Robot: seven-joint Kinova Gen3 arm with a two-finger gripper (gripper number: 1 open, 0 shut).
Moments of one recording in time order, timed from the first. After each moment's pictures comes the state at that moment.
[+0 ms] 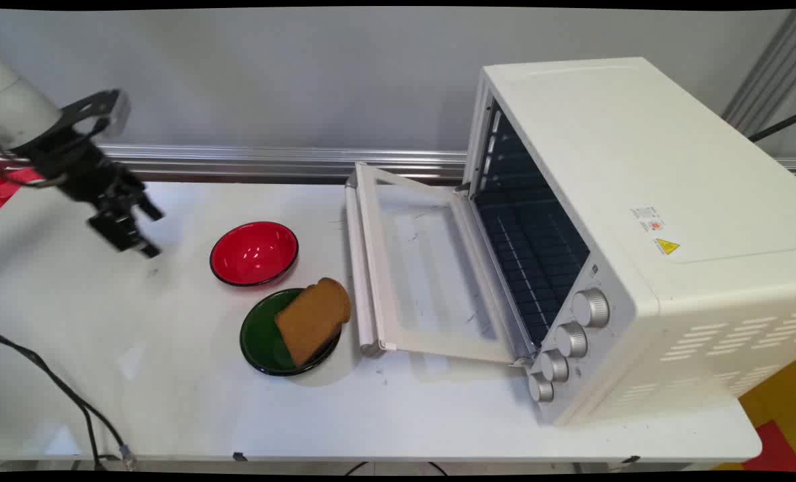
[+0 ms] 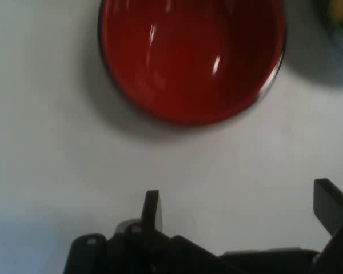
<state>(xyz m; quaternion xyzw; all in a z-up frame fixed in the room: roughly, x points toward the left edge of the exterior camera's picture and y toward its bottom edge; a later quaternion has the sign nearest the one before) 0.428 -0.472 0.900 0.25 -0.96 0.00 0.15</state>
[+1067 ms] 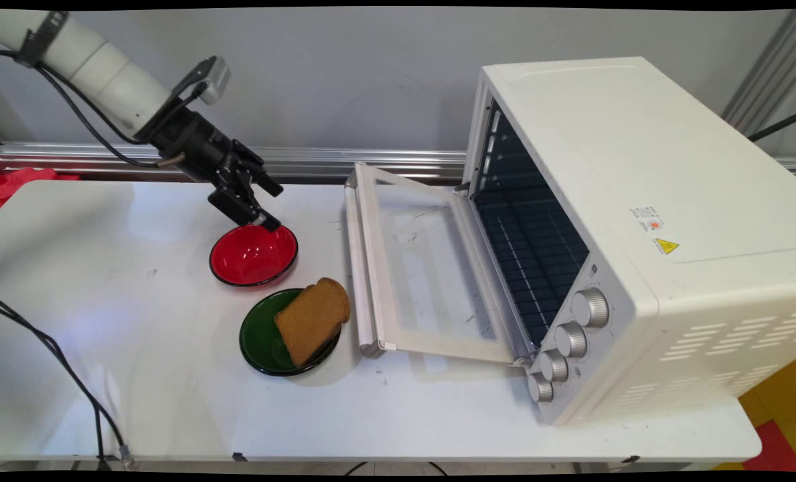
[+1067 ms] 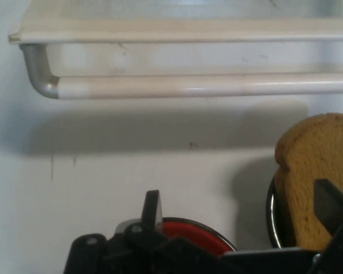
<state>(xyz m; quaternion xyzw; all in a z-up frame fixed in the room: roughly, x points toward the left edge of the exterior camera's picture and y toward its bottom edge) 0.322 -0.525 0.894 0.17 -0.94 0.01 0.30</state>
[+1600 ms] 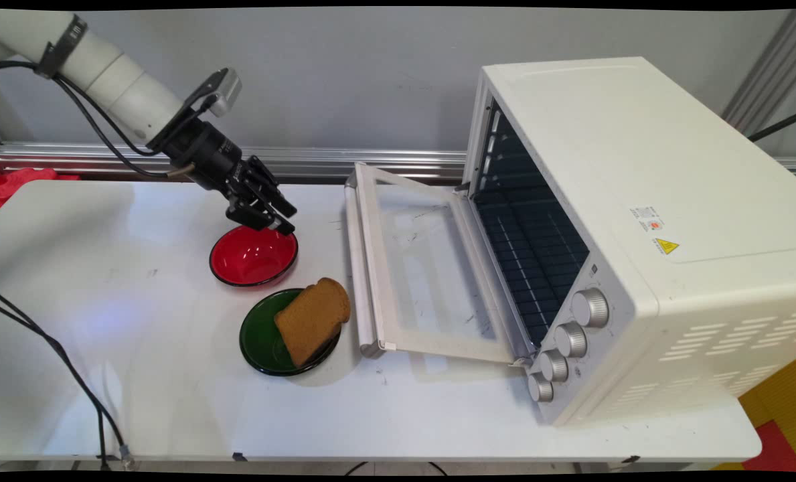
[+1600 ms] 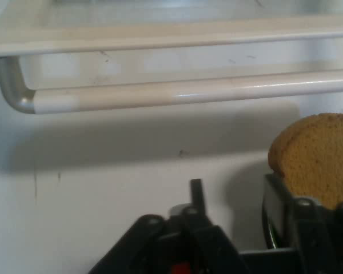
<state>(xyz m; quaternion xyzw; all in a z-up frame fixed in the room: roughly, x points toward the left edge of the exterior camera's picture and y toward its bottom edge) 0.314 -0.529 0.880 0.14 -0.94 0.01 0.31</state>
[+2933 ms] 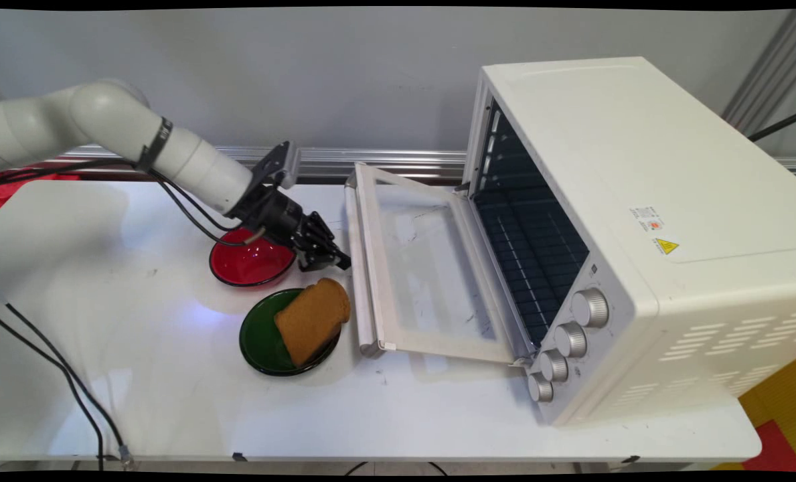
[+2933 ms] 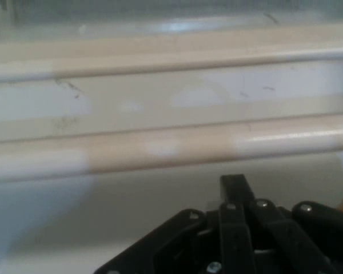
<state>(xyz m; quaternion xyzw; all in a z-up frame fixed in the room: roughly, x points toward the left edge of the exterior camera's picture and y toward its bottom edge) 0.251 -0.528 0.773 0.13 -0.93 0.02 0.35</state>
